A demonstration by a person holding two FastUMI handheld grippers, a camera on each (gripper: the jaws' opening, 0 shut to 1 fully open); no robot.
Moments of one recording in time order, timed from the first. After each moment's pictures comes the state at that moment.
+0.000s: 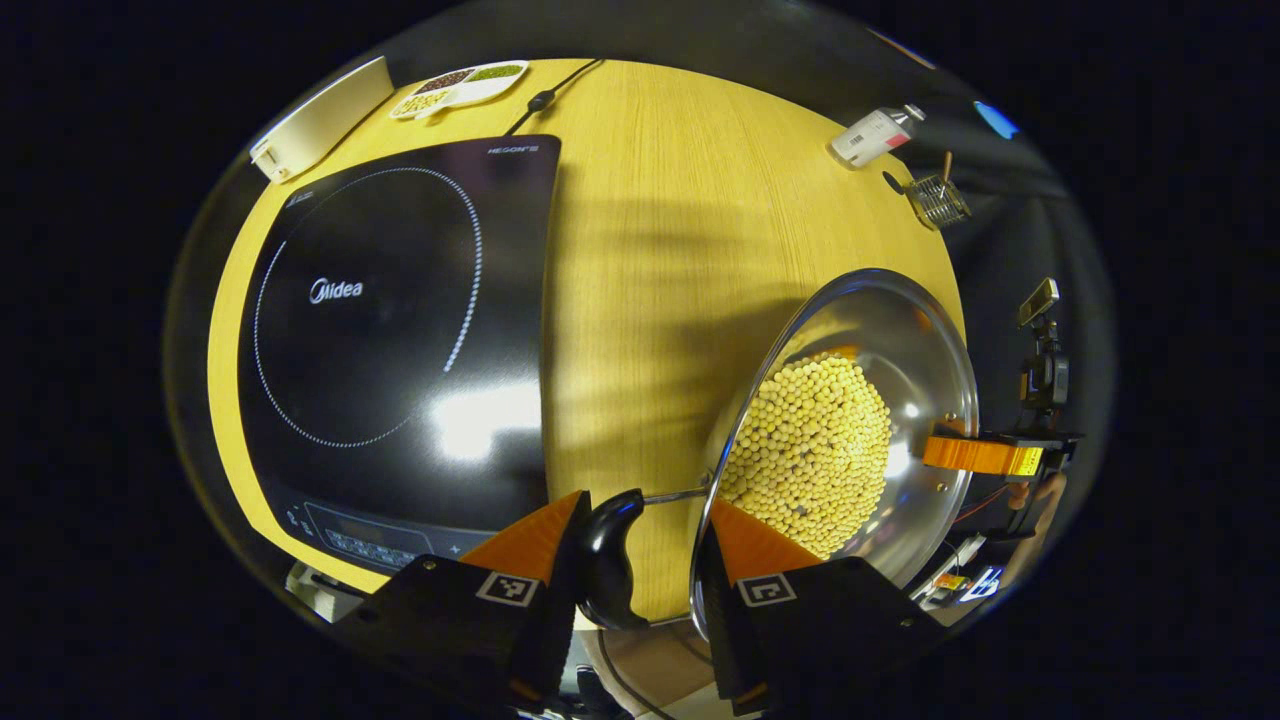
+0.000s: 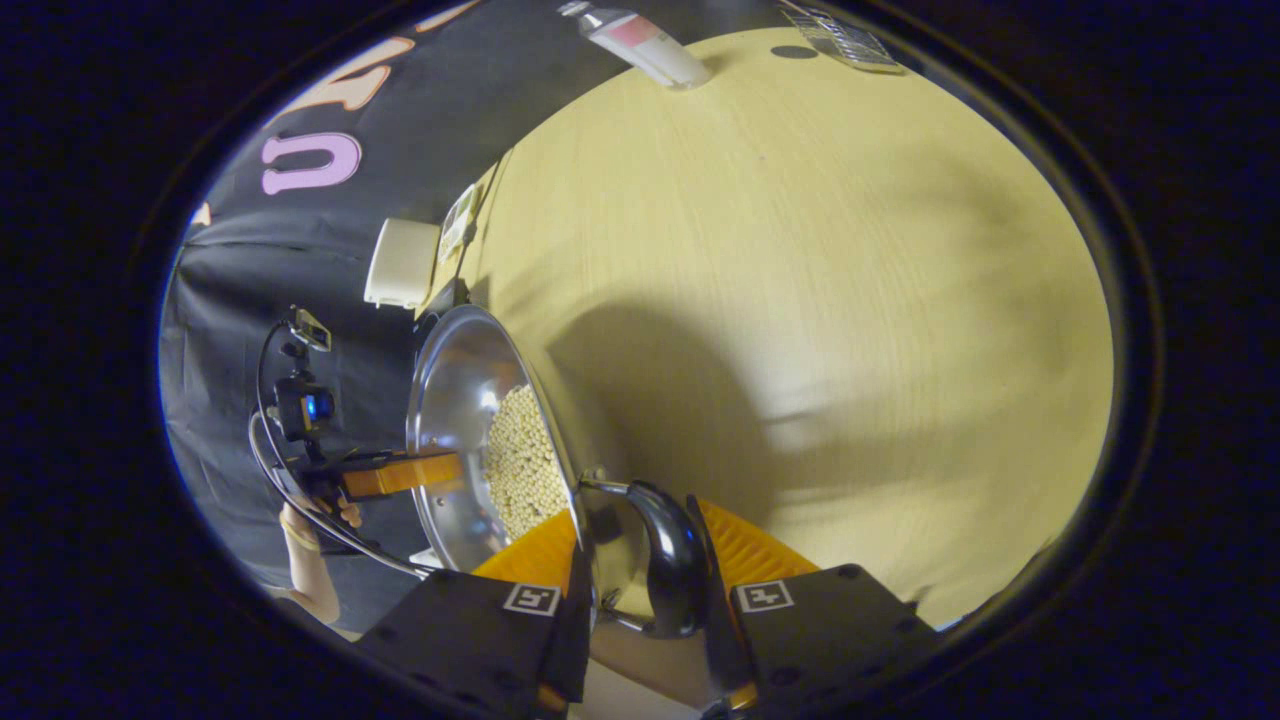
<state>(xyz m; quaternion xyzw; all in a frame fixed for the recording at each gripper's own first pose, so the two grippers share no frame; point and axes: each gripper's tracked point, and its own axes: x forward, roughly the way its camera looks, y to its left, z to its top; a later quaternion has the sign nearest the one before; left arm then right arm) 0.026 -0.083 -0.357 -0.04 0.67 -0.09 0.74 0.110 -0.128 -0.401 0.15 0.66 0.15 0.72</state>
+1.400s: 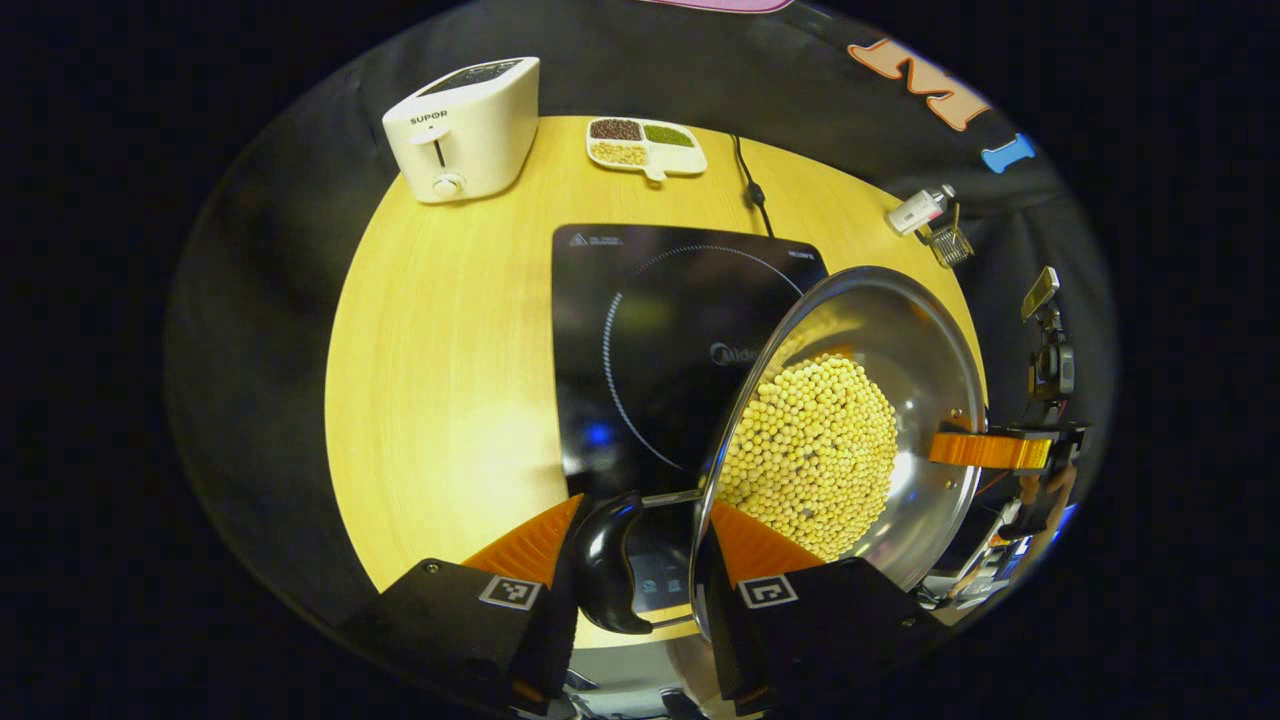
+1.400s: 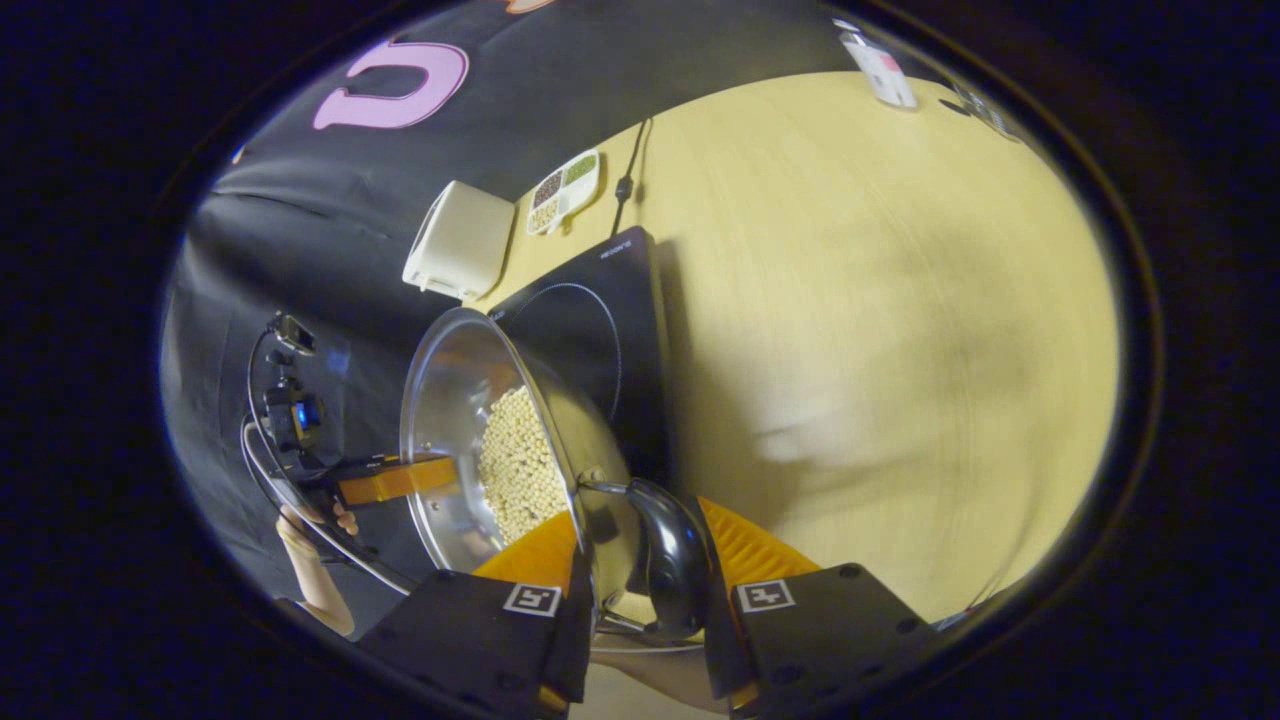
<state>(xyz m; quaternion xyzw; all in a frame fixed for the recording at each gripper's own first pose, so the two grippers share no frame) 0.093 0.202 -0.296 -0.01 0.60 -0.12 0.79 0.107 0.162 -0.412 0.14 0.60 0.14 0.77</state>
